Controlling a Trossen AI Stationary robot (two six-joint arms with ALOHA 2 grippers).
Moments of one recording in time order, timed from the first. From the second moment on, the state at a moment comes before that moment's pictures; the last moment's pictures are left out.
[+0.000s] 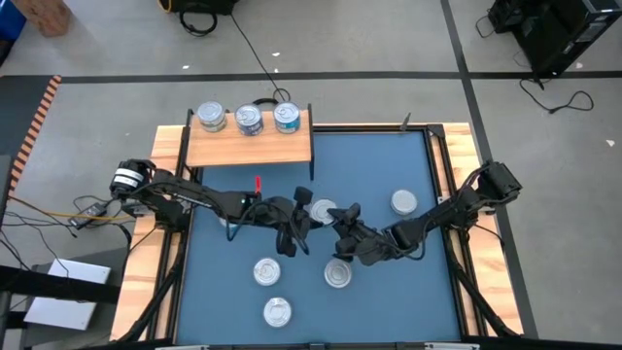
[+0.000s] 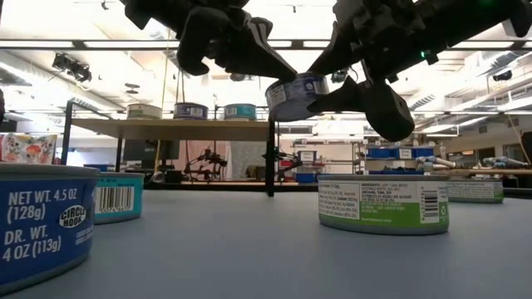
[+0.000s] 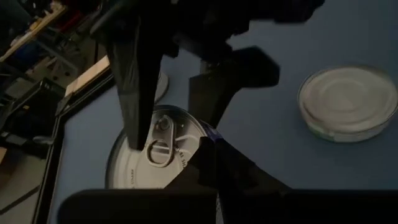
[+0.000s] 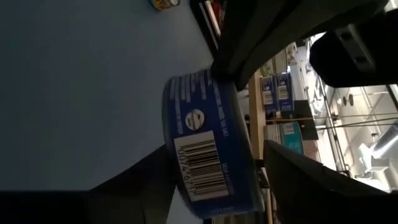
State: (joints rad) left arm -0.16 1.58 0.99 0.11 -0.15 0.51; right arm 0.41 1.67 0.80 0.33 1.00 -0.84
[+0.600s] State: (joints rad) left arm -0.18 1.58 0.99 0.12 -0.32 0.58; right arm 0.40 1.67 0.80 0.37 1.01 -0.78
